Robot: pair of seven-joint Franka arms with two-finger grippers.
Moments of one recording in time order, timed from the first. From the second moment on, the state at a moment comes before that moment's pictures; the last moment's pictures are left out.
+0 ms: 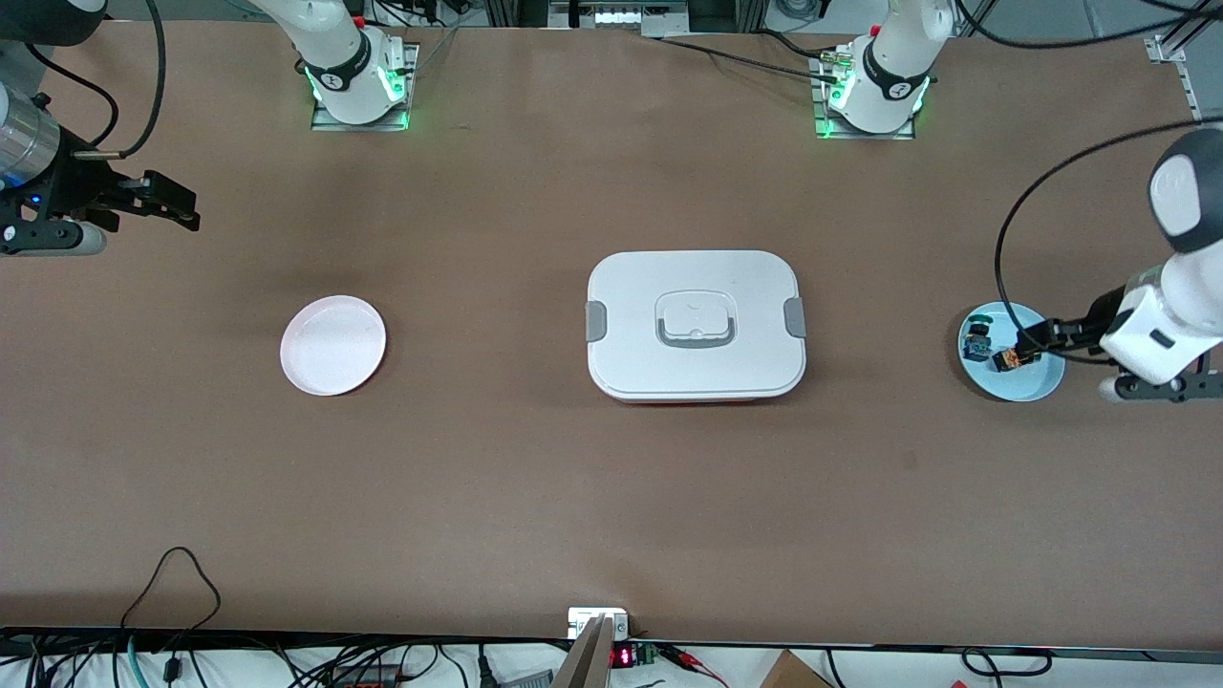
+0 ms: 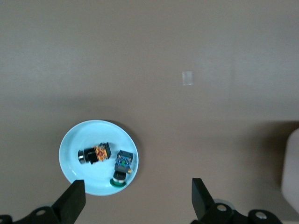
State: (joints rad) left arm 0.09 0.30 0.01 -1.67 0.02 1.91 0.05; right arm 0.12 -0.04 -0.10 -1.73 -0.04 1.59 -0.01
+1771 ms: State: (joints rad) left arm 0.29 0.52 0.01 -1.96 0.07 2.33 0.06; right arm 0.12 -0.03 -0.10 -1.73 -0.04 1.59 -0.01
